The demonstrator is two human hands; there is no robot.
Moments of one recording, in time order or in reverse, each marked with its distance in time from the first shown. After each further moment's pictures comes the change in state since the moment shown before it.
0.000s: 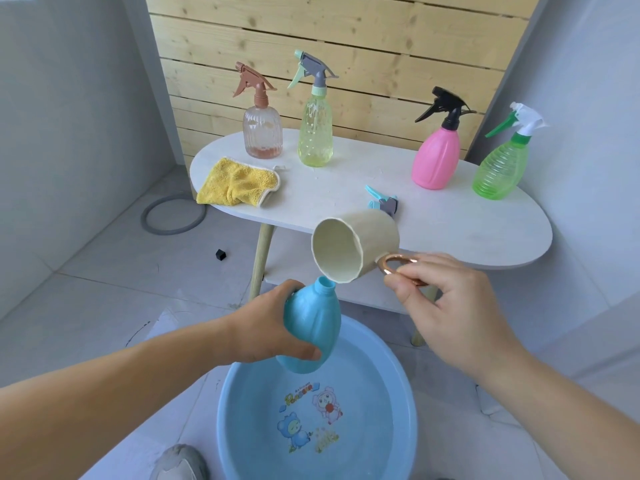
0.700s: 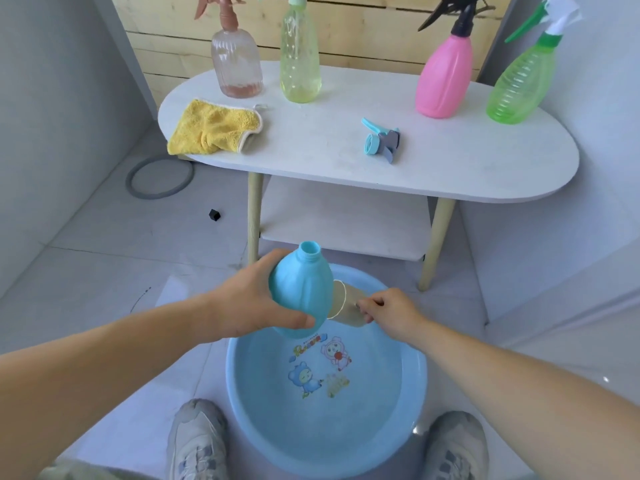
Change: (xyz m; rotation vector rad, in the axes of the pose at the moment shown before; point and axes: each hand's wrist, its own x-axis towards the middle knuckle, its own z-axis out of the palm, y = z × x) left_hand 0.003 -0.030 0.014 -0.119 0.002 -0.022; right_hand -0.073 0.148 0.152 0.175 -0.515 0.797
